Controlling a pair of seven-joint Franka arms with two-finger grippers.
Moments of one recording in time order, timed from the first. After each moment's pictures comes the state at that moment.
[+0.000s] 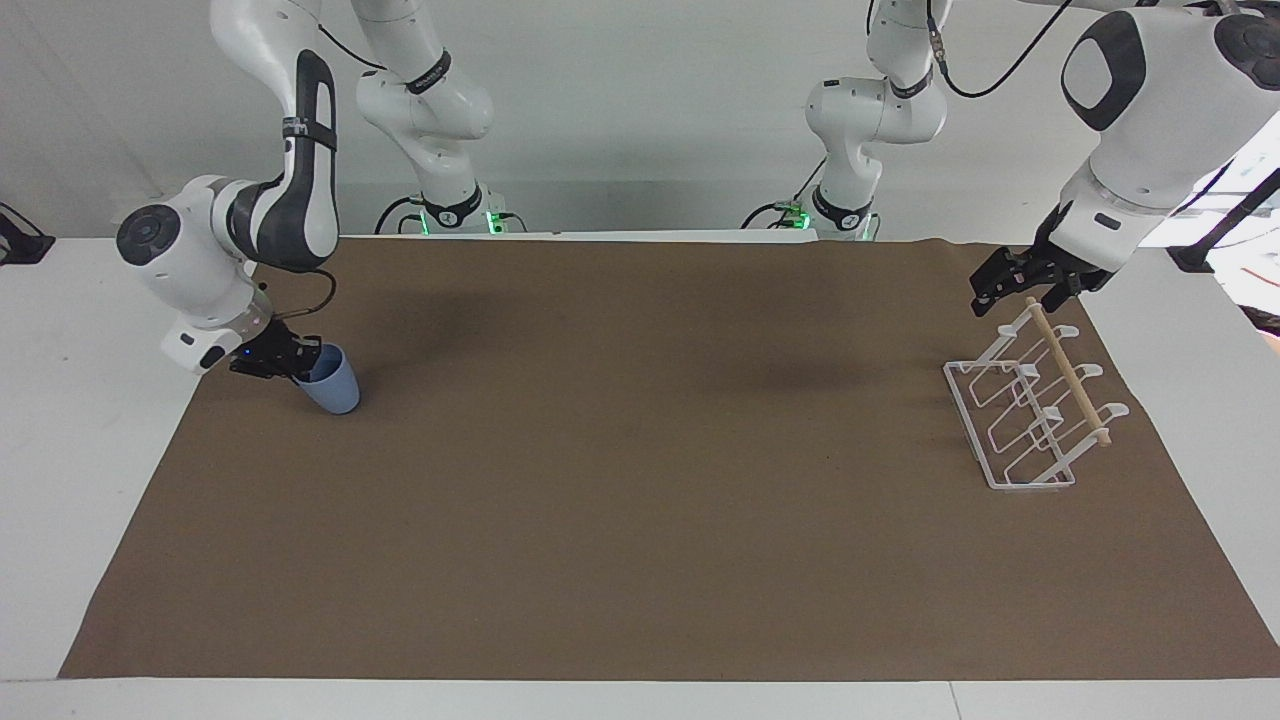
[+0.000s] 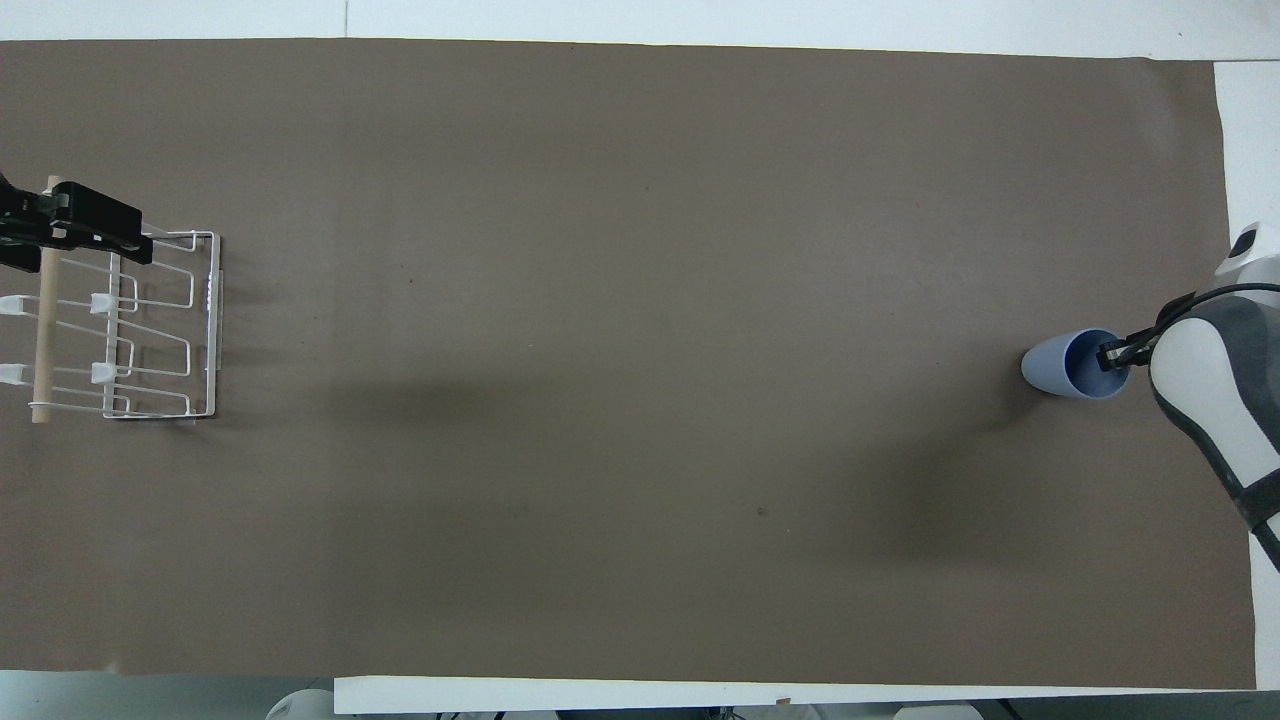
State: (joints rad) left arm -0.24 0.06 0.14 -1.56 -0.03 1.56 -0.06; right arm -0.24 0.09 -0.03 -2.12 -0.02 2.08 -0.47
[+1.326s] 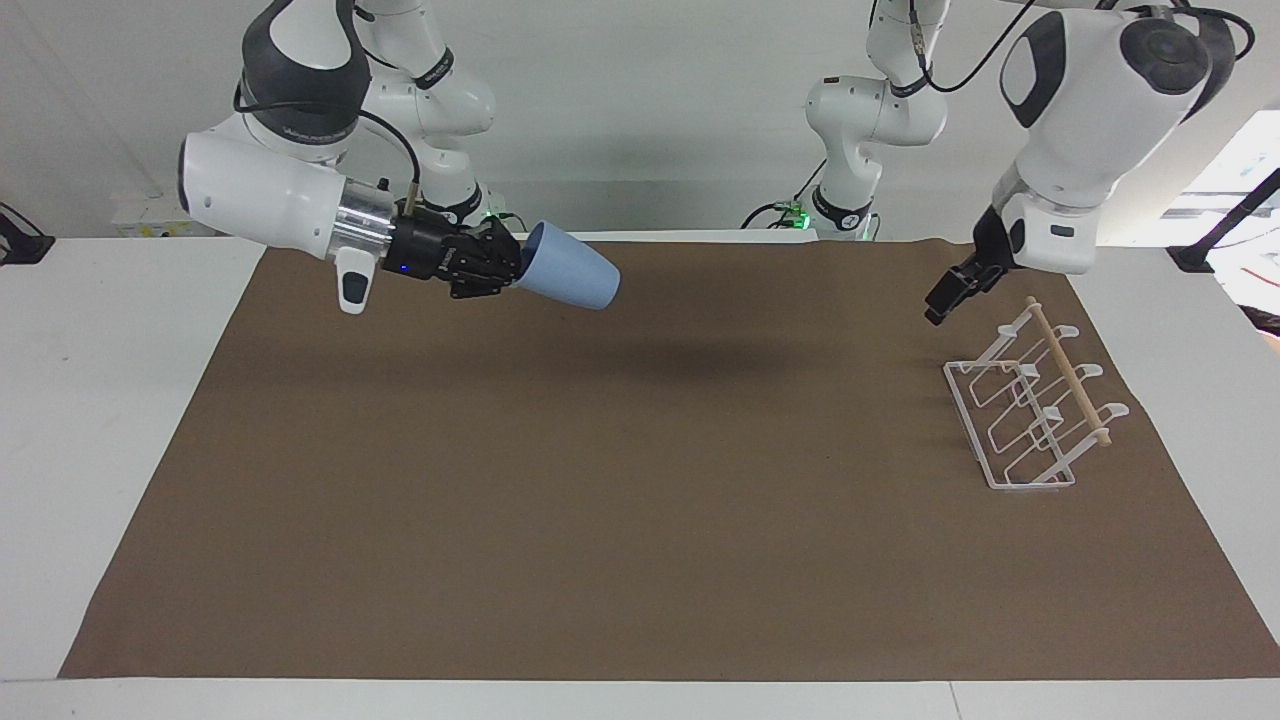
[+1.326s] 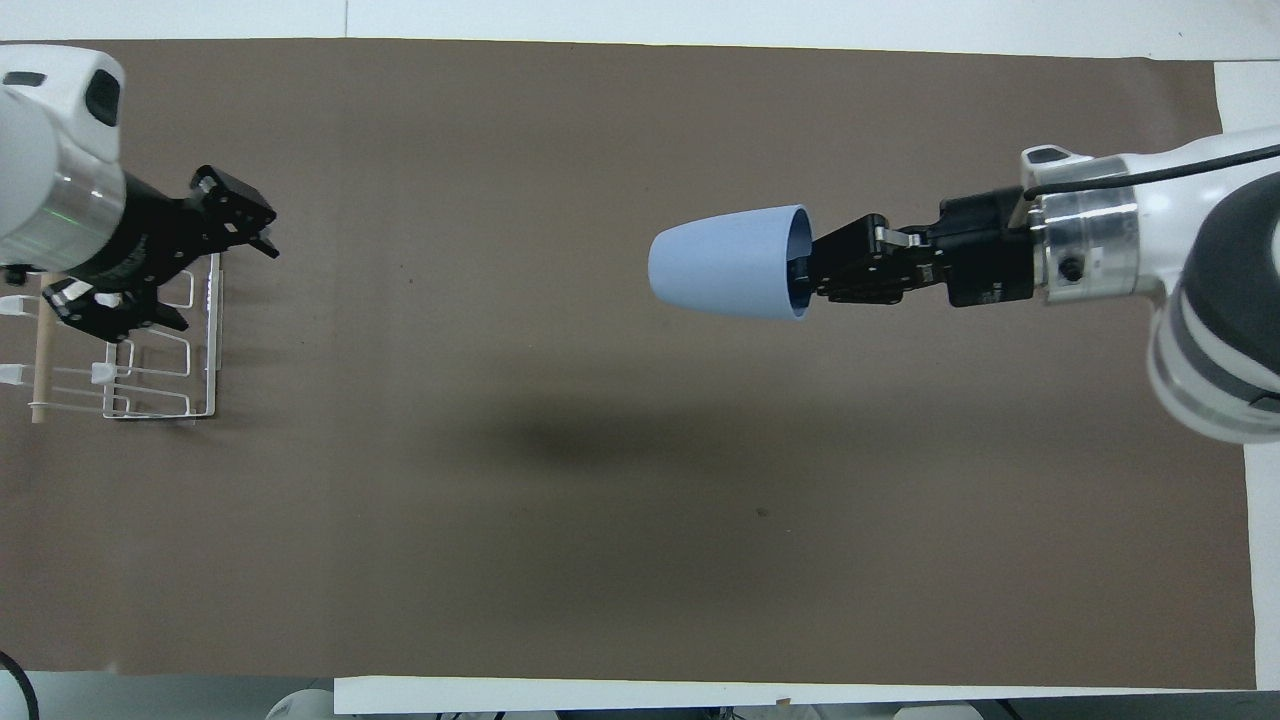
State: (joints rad) left arm -0.45 0.02 0.13 -1.63 -0.03 1.60 -0.99; right arm 0.06 0.00 0.06 -1.94 1.23 1.77 -0.17
